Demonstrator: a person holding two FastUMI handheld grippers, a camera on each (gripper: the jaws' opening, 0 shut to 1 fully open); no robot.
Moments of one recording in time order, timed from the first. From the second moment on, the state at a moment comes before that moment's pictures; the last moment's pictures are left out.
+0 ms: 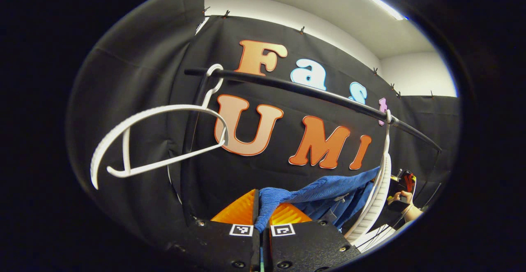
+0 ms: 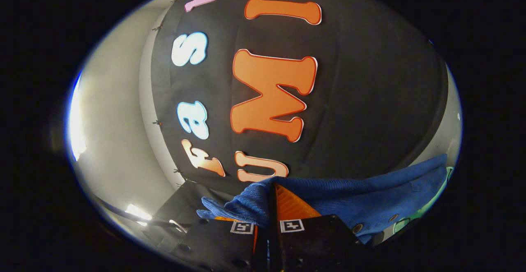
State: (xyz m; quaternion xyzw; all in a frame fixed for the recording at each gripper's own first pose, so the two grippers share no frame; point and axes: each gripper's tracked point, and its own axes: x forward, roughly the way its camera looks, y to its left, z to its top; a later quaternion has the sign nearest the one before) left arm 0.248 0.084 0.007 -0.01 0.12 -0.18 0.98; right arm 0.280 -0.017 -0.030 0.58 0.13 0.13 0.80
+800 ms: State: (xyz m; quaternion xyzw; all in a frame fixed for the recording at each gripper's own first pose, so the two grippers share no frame) left arm 0.200 0.109 -0.072 0.04 0.14 -0.12 0.98; right arm 0.214 -0.021 -0.132 0.46 0.22 0.06 0.86
